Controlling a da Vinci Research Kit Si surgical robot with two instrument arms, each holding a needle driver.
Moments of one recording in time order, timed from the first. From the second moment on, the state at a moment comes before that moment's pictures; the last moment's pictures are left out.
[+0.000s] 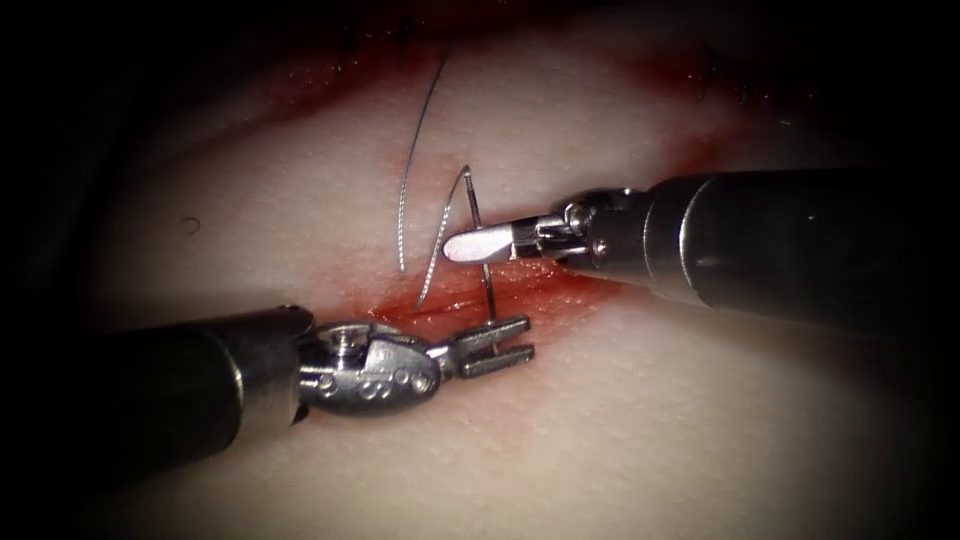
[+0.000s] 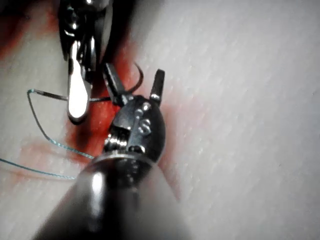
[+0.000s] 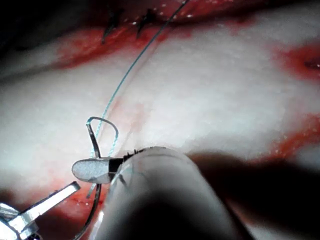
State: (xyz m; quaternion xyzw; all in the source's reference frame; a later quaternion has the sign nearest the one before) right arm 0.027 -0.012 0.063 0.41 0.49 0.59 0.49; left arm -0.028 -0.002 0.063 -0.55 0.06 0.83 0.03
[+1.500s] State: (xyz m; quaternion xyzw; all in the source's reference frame) right arm 0.027 -0.011 0.063 0.21 0.68 0.33 0.62; left arm -0.020 0.000 0.078 -0.31 -0.18 0.93 0.11
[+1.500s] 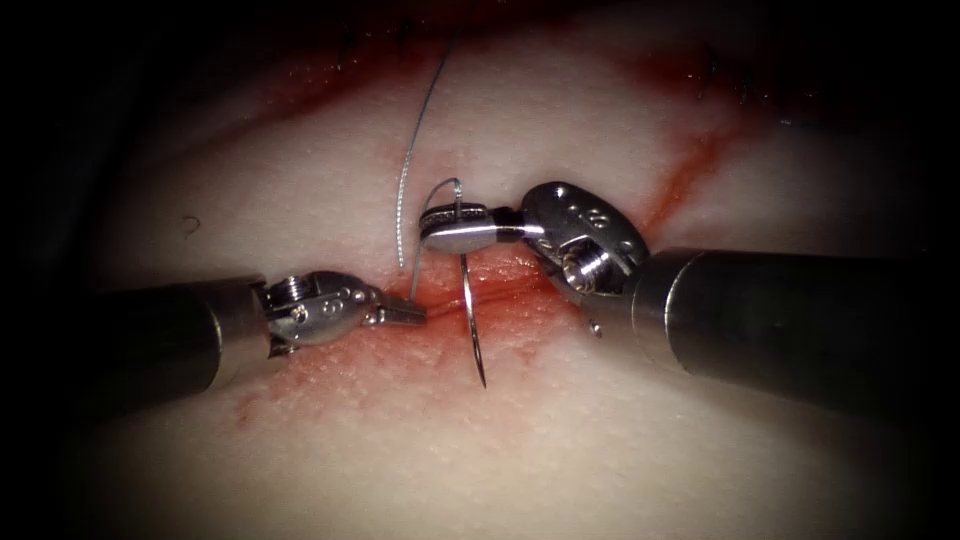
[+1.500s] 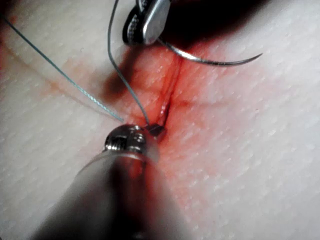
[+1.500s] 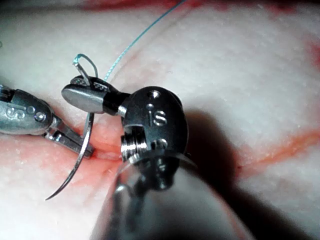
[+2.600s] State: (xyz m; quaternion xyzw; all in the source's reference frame) right arm 0.033 -0.010 0.068 -0.03 0.71 0.13 0.69; left arm -0.018 -0.003 0.078 -0.17 -0.21 0.96 0.07
